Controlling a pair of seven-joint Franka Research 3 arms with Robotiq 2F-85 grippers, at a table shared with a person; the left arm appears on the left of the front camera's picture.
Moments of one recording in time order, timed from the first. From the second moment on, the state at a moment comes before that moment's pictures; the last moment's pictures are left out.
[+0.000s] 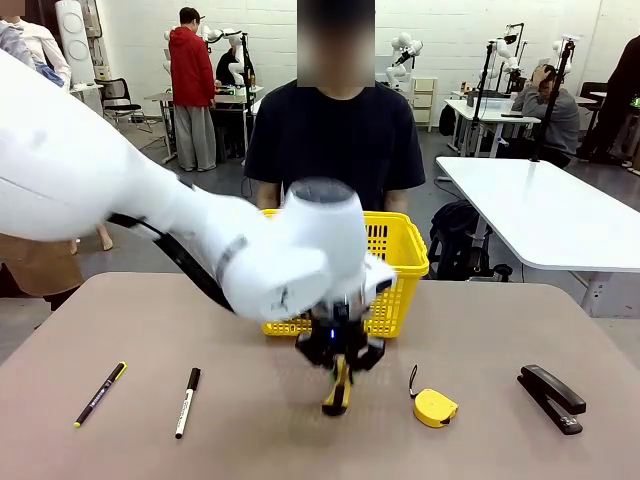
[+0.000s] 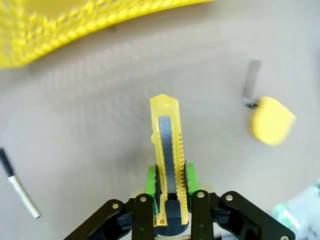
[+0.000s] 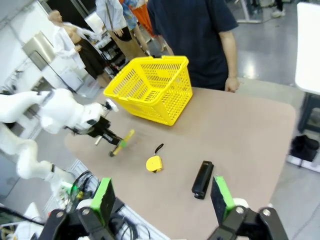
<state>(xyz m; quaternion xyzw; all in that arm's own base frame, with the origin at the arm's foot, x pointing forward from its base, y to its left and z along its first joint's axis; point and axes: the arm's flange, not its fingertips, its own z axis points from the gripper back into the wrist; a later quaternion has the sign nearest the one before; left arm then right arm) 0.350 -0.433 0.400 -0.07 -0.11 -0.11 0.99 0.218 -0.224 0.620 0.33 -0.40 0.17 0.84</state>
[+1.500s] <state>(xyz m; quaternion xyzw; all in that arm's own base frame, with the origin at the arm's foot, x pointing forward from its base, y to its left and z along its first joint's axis) 0.577 -0.365 0.498 0.01 -0.12 -0.35 0.93 0.218 -0.224 0.620 0.33 -0.40 0.16 0.84</state>
